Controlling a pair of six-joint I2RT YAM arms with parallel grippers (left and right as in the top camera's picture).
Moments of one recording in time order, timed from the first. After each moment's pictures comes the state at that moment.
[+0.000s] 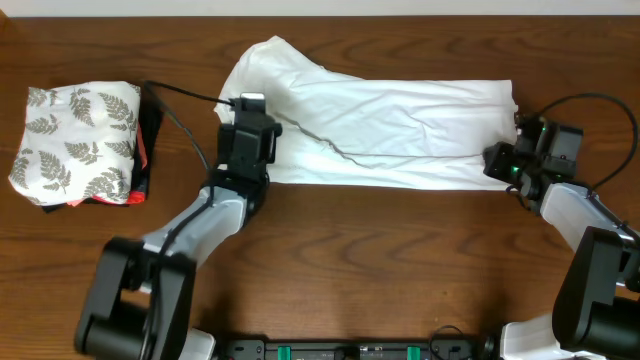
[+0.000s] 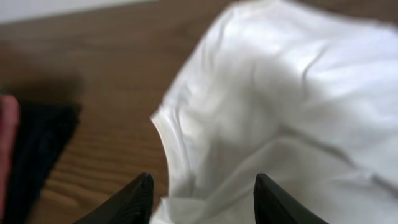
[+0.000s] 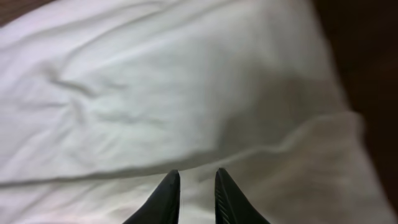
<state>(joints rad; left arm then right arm) -0.32 1.61 0.79 0.20 -0.45 -0.07 -0.24 1.67 0.78 -0.04 -0.37 0.17</state>
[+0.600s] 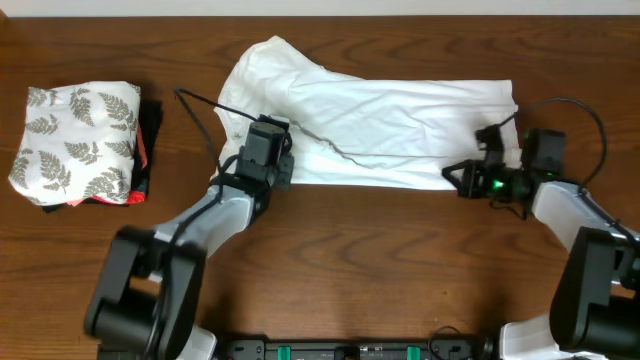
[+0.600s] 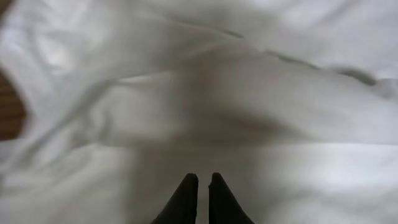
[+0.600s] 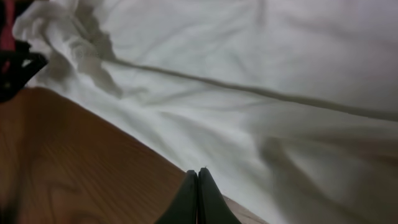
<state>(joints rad) -0.34 1.71 0.79 0.04 -0.13 -0.06 -0.16 1.67 0.79 -0.26 -0.74 -0.08</state>
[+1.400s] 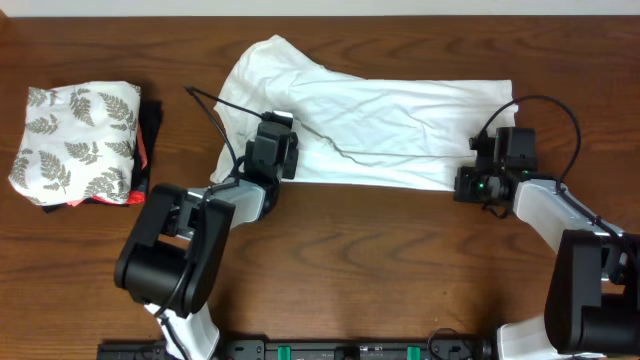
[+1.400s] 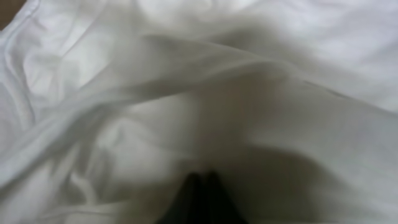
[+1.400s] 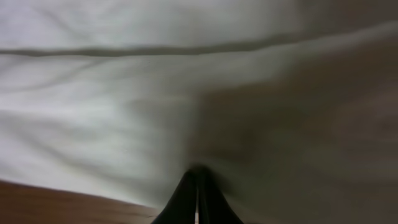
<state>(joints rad) -0.34 1.91 0.81 0.33 -0.22 -0.06 -0.06 1.67 0.79 -0.30 -0.15 0.07</state>
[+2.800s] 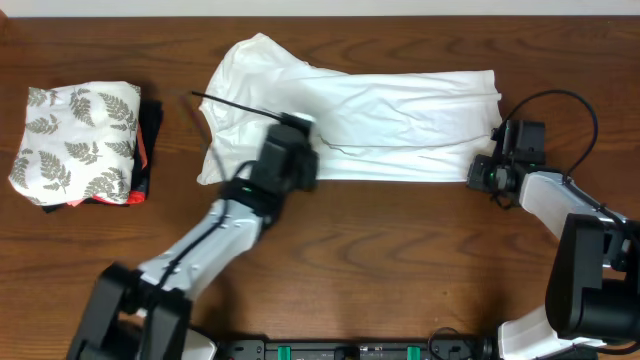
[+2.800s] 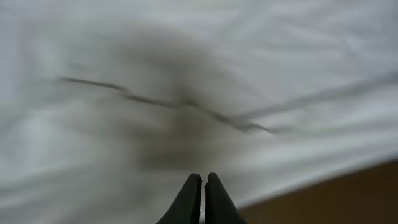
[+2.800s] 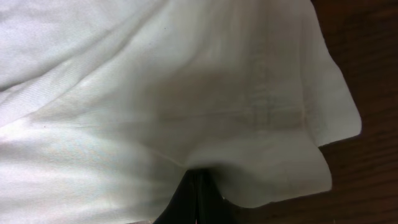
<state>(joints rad) -0.49 1.54 0.80 -0.01 -0.04 -0.14 -0.11 1.74 0.83 -0.24 -0.04 0.17</state>
